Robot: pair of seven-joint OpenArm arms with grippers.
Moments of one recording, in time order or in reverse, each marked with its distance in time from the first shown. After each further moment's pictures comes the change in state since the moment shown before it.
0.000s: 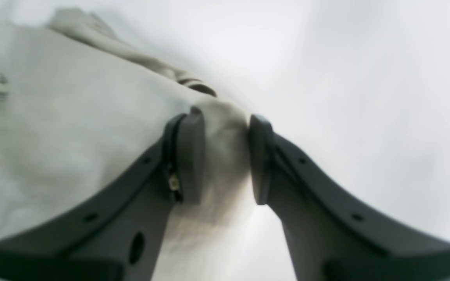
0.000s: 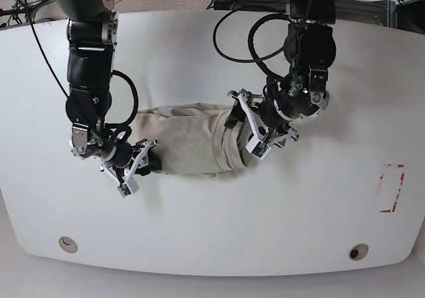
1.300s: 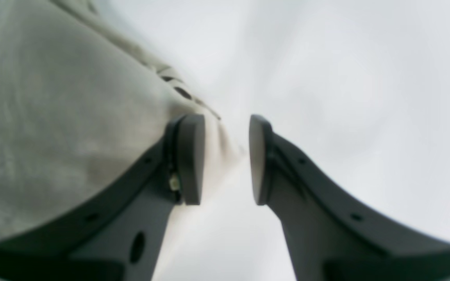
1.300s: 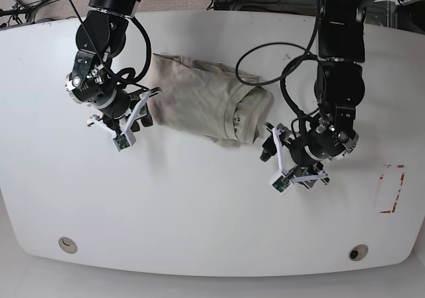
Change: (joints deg) left arm -11.7 -10.0 1.9 -2.2 2.6 -6.1 5.4; right arm -24.2 -11.7 13.9 43.9 -4.7 0.1 -22.2
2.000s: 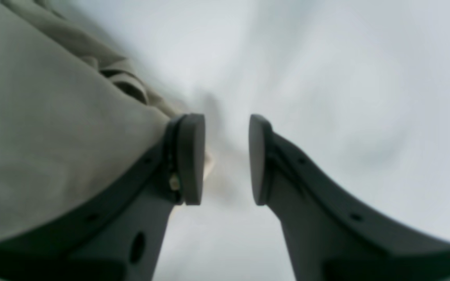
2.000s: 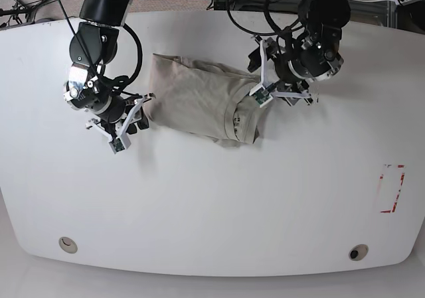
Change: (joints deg) left arm 26.1 4.2 1.0 21.0 -0.3 -4.3 12.8; right arm 3.0 4.6 -1.3 -12.1 -0.2 0.0 7.9
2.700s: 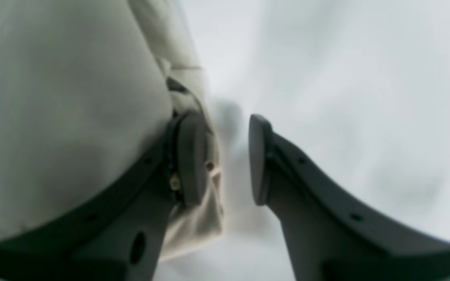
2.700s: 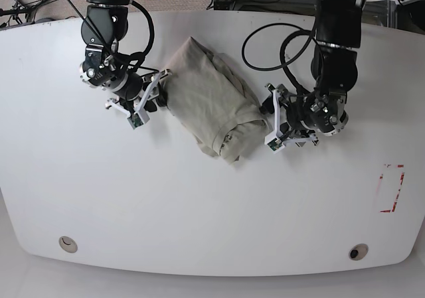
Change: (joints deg) left arm -22.7 -5.4 0.3 -32.5 -1.0 -0.5 -11.0; right arm -9.2 -0.2 -5.5 0.2 0.3 -0.5 7.8
